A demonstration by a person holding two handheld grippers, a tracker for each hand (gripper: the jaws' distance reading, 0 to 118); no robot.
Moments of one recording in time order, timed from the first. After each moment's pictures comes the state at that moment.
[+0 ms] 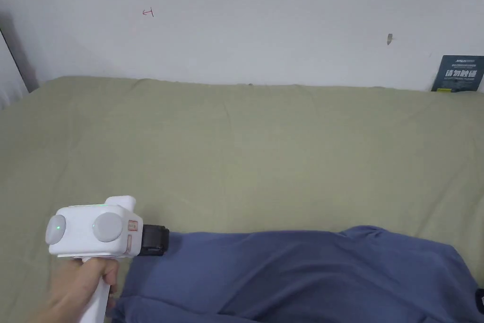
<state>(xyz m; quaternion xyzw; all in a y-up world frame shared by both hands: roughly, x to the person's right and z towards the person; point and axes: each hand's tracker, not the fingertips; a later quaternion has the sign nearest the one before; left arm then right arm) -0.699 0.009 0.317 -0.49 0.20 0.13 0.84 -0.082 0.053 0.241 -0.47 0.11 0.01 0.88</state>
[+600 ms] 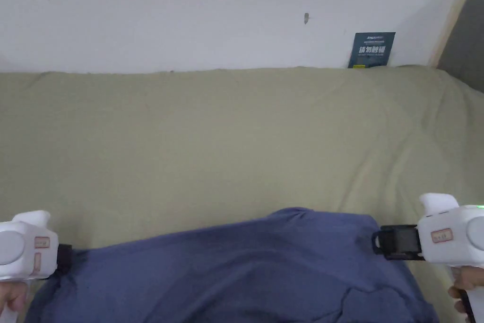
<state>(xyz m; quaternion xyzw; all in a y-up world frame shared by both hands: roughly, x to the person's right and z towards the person) -0.689 -0.016 0.296 -0.50 0.17 0.13 0.84 -0.058 0.024 0.161 -0.51 0.09 0.00 0.85</state>
